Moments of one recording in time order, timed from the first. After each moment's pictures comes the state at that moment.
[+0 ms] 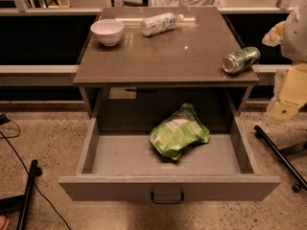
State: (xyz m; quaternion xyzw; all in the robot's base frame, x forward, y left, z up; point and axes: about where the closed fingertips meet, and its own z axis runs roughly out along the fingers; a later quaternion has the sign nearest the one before) arm 0.438 -0.217 0.976 -0.60 0.78 -0.03 0.16
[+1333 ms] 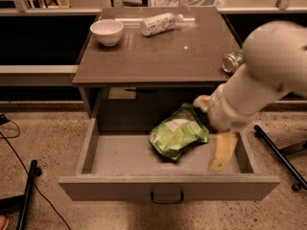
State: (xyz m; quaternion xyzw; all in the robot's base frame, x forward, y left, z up) arm 0.443 -0.129 0.805 -0.72 0.68 0.07 0.15
